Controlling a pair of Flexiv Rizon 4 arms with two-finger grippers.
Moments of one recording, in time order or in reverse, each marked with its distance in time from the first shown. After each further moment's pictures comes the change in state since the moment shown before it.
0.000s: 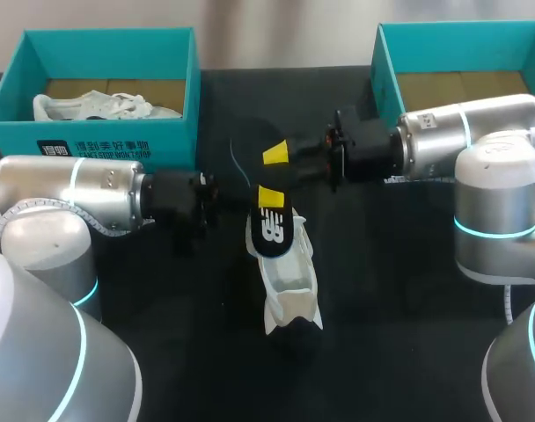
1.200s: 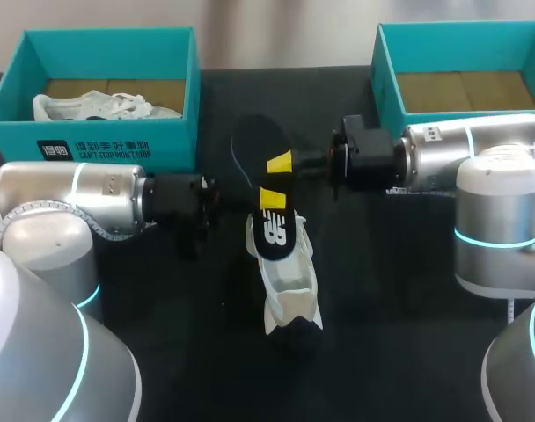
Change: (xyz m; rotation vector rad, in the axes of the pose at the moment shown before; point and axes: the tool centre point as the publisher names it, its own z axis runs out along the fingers) left arm 0.000 -0.001 0.002 -0.019 -0.008 0.040; right arm -0.005 -0.001 -0.003 -0.054 0.034 0.026
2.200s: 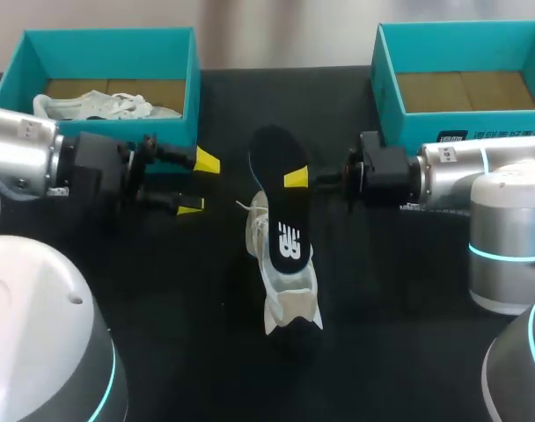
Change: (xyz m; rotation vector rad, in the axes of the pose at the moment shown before) left arm -0.019 0.013 -0.106 -0.030 0.344 -0.226; right arm -0.027 -0.006 -0.022 -0.040 0.001 -0.026
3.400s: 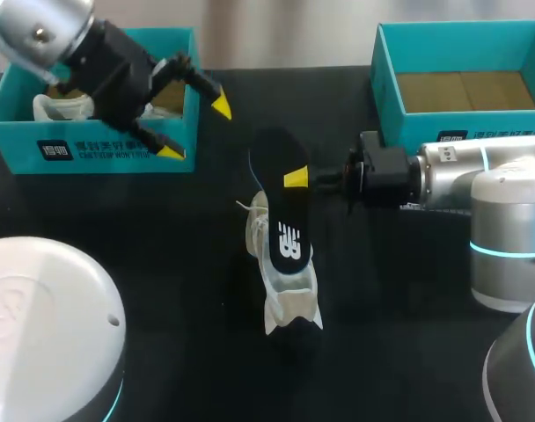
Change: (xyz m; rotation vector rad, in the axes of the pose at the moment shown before) left arm -0.057 0.044 -0.015 0.035 0.528 -0.199; right arm 0.001 0.000 0.000 0.001 -0.003 0.001
